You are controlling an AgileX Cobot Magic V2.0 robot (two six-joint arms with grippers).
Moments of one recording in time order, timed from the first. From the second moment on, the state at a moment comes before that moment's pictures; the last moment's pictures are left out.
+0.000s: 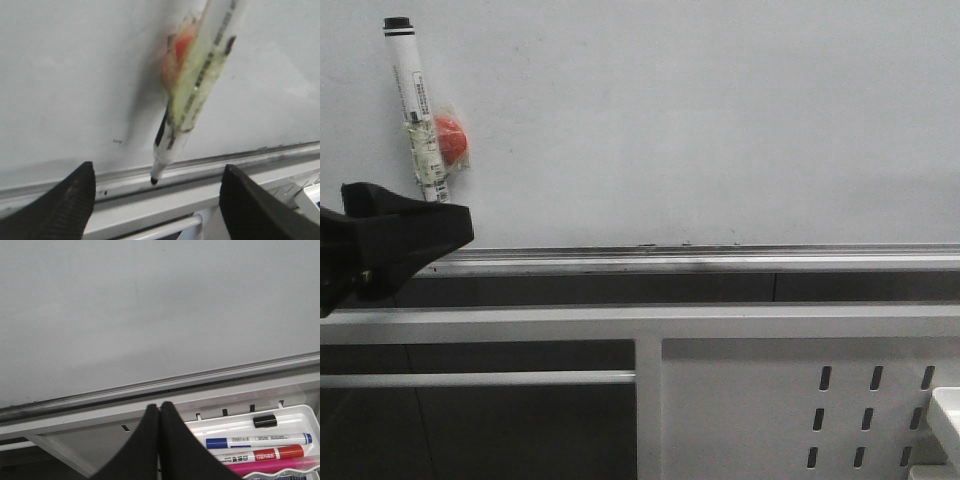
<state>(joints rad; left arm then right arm) -0.58 1.58 -0.18 -0.01 -1.13 -0.35 -0.10 0.32 -0.42 0.18 0.56 0.08</state>
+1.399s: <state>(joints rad) -0.58 1.51 -0.29 0.61 -0.91 -0.35 0.41 0.53 -0.56 0.34 0.75 -0.45</state>
